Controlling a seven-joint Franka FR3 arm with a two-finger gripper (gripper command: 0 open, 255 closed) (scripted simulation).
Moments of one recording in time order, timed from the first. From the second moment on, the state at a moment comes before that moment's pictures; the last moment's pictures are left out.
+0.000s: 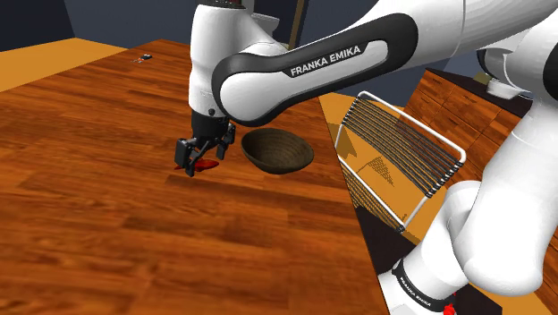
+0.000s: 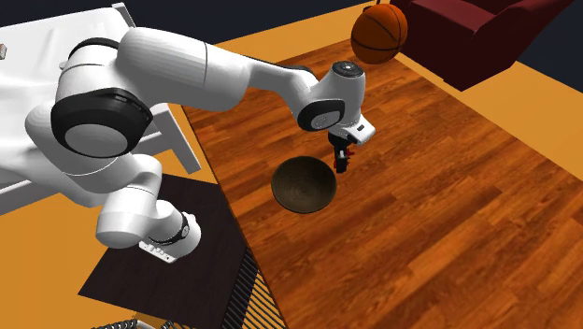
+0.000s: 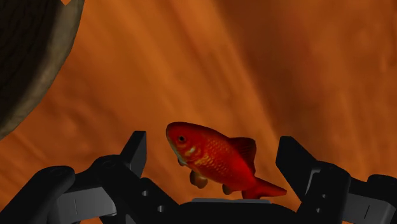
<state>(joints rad) 0.31 0.11 0.22 -2.00 -0.07 2.21 0.39</state>
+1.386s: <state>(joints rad) 0.31 0.09 0.22 -1.95 -0.06 2.14 0.38</state>
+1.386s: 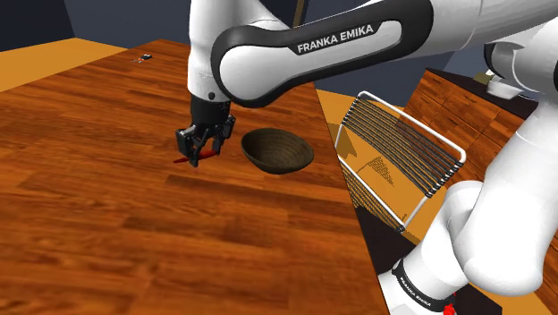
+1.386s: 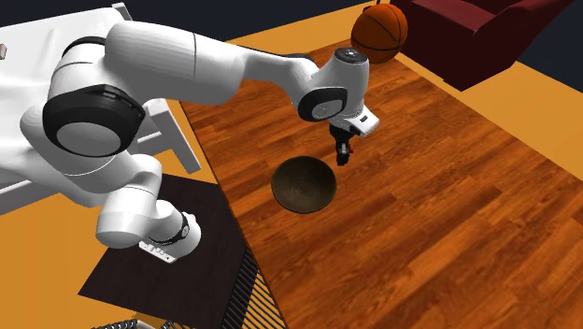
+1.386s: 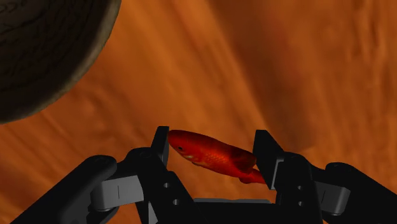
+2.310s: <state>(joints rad) 0.31 0.05 0.22 -1.81 -0.05 1.95 0.37</state>
